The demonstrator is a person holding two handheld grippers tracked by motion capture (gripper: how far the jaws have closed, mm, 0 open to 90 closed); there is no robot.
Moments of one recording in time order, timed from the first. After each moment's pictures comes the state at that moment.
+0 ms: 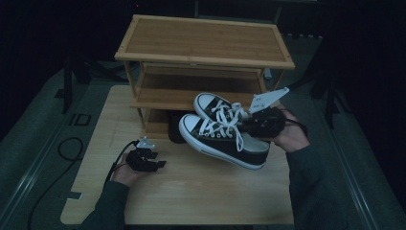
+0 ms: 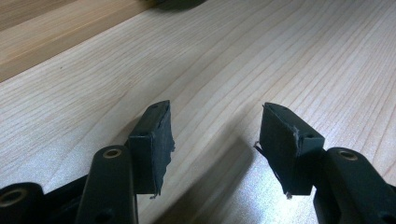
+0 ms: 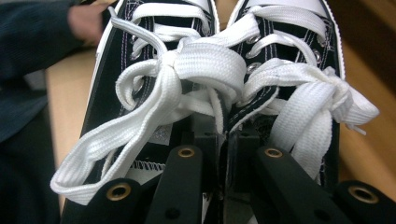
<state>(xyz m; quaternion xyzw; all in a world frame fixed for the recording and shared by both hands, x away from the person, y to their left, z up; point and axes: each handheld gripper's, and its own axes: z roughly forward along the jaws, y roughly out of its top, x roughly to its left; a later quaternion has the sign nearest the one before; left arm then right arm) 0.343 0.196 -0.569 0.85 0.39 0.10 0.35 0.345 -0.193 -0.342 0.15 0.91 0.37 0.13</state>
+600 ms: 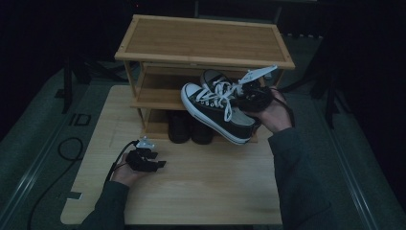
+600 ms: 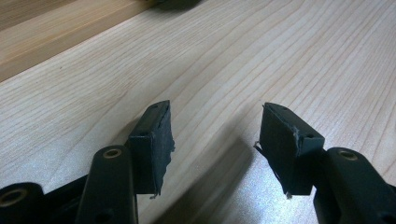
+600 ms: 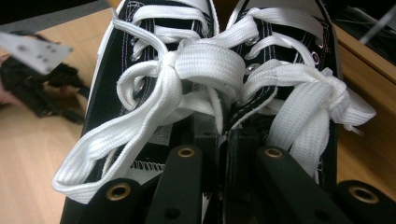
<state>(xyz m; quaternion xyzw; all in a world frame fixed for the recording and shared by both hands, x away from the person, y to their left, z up) 0.343 0.197 -0.569 0.85 0.39 0.09 0.35 0.403 -0.170 -0.333 0.27 0.87 0.37 0.18</state>
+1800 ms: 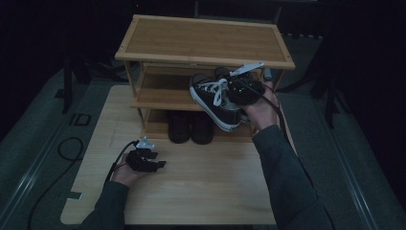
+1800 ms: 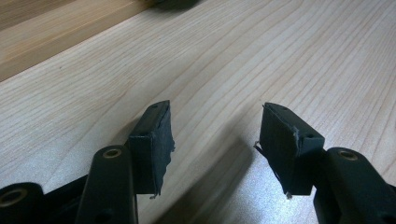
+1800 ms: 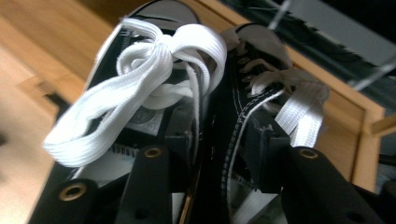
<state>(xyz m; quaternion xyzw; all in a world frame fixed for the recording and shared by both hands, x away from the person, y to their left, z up) 0.343 0.197 -0.569 0.85 0.39 0.09 0.35 0.420 -0.146 -0.336 0.36 0.83 0.33 0.29</state>
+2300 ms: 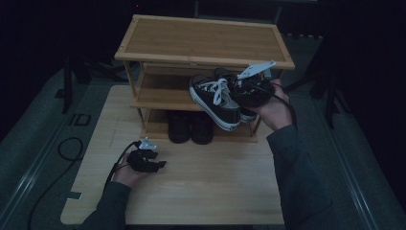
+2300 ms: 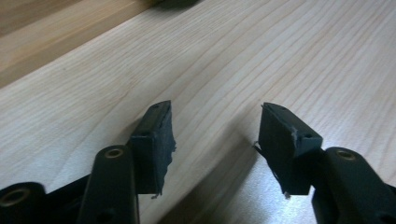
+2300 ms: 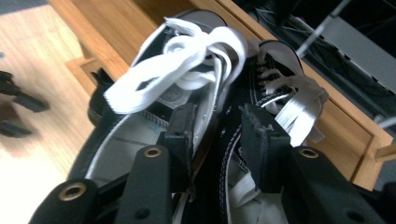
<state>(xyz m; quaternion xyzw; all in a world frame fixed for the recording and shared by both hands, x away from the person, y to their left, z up) 0.342 0.189 -0.566 0.85 0.39 0.12 0.32 0.403 -0.167 -0.320 0.27 0.86 0.35 0.26</state>
